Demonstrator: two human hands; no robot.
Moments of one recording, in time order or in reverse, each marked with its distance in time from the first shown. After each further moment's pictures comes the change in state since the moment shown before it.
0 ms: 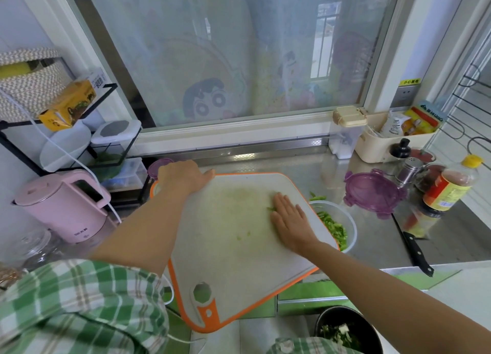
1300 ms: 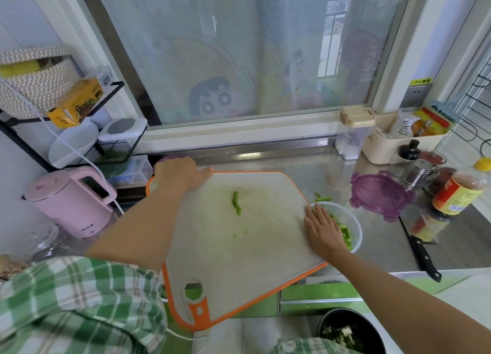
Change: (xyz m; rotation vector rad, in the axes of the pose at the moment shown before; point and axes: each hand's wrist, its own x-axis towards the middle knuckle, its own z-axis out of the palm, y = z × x) left_hand 0.001 -0.014 -0.001 -0.080 0.059 -0.012; right_hand -0.014 0.061 -0.001 -0.012 0.011 0.224
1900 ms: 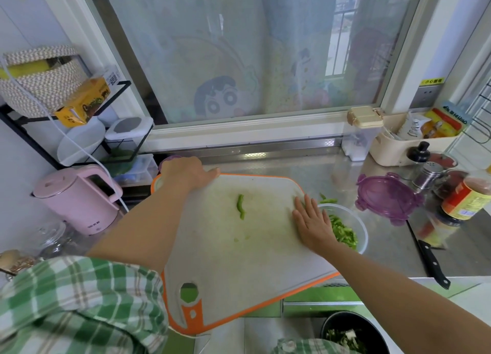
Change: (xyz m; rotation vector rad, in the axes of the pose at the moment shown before) left_hand 0.004 0.003 -0.001 0.031 -0.060 0.011; right_hand 0.020 -0.035 -0.001 -0.025 -0.068 -0.058
